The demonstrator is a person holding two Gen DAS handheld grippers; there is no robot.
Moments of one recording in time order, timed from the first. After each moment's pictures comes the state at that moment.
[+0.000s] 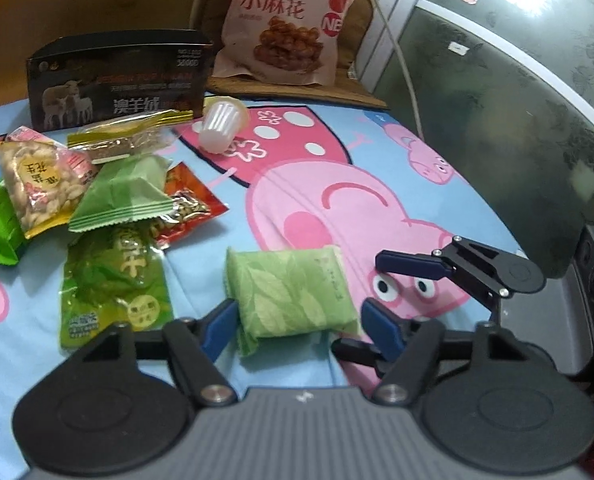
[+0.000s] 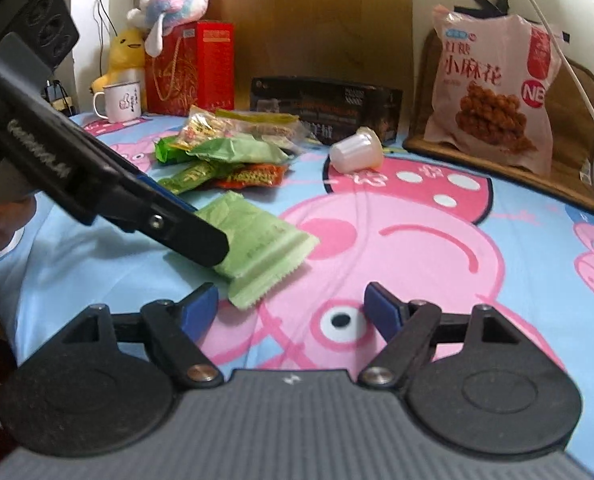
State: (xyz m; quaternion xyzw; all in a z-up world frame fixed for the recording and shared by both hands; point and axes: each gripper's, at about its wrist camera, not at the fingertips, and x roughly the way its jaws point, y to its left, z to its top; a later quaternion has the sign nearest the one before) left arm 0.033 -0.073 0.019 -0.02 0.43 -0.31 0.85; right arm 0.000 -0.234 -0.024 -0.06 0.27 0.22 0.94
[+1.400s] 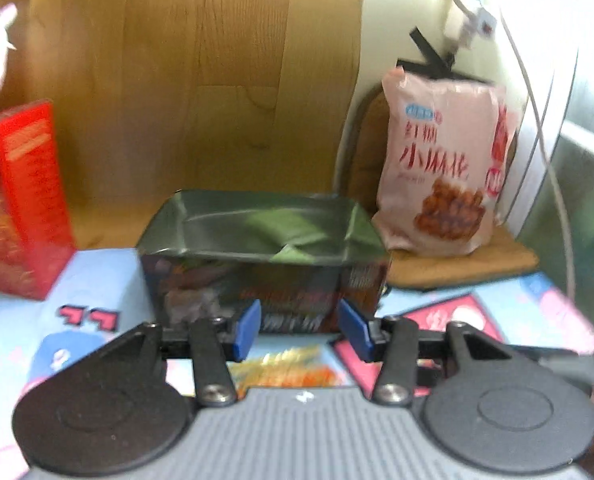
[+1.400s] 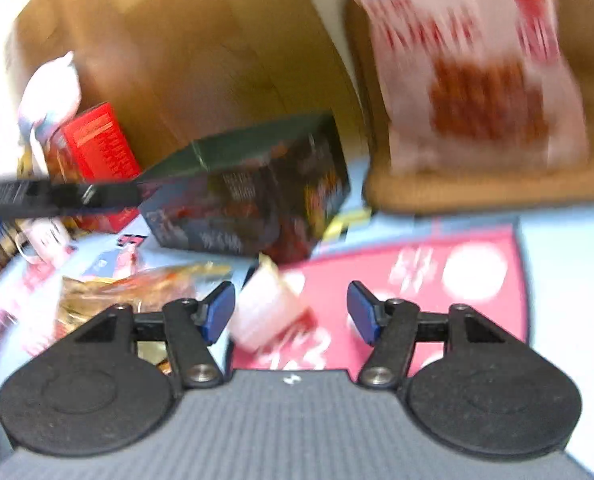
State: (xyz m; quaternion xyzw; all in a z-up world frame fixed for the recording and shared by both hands) left arm 0.169 -0.058 0.070 -0.01 0.31 -0.11 0.95; right arm 0.179 -0.270 0.001 0.15 0.33 0.19 0.91
